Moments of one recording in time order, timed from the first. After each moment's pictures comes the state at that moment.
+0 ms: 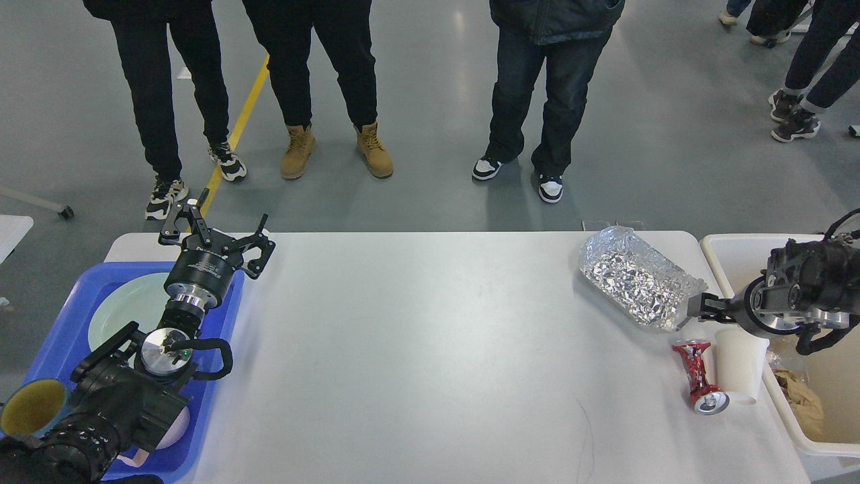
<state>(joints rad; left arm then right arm) -0.64 0.13 -1.08 -0.35 -0.11 -0.64 -0.20 1.44 -0.34 -1.45 0.99 -0.03 0.09 -0.03</state>
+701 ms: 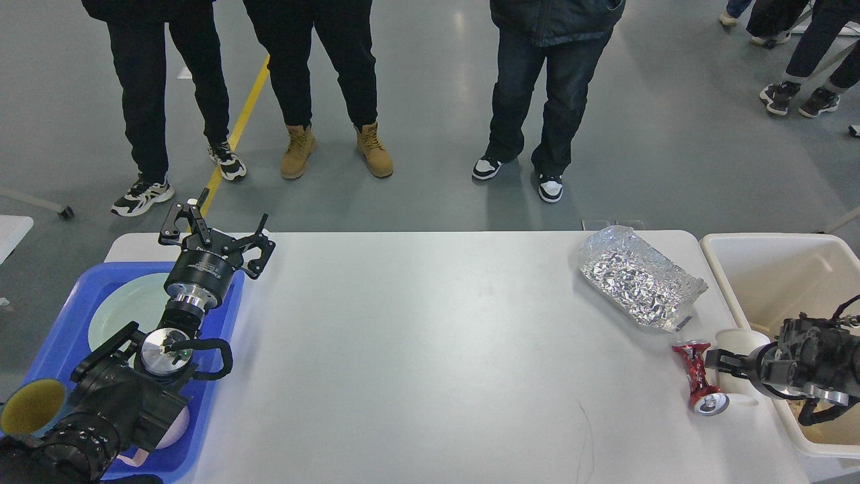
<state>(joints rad) -0.64 0.13 -1.08 -0.35 -0.11 -0.64 -0.20 1.08 -0.37 -1.31 0.74 -0.04 0.01 -0.02</state>
